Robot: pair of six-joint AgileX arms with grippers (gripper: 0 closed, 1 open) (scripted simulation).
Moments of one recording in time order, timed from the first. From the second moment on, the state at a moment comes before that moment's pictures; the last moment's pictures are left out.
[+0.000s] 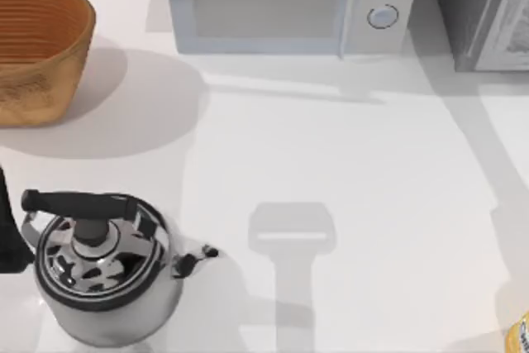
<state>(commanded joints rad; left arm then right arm) 0.00 0.00 0.00 0.00 0.00 0.00 0.21 1.77 2.17 -0.40 0.24 0.02</state>
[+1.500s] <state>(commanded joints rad) 0.00 0.00 0.00 0.00 0.00 0.00 0.42 1.40 2.12 -0.73 0.44 0.03</state>
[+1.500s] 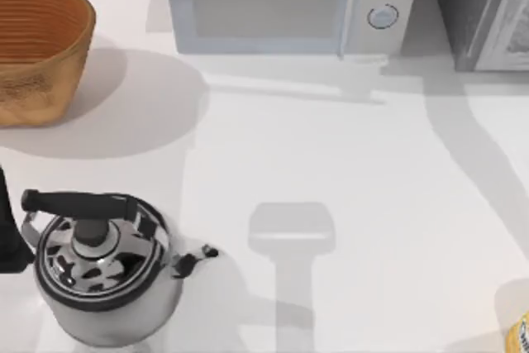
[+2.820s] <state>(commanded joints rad) 0.00 0.00 0.00 0.00 0.00 0.00 0.20 0.72 1.22 -0.38 0.30 0.03</state>
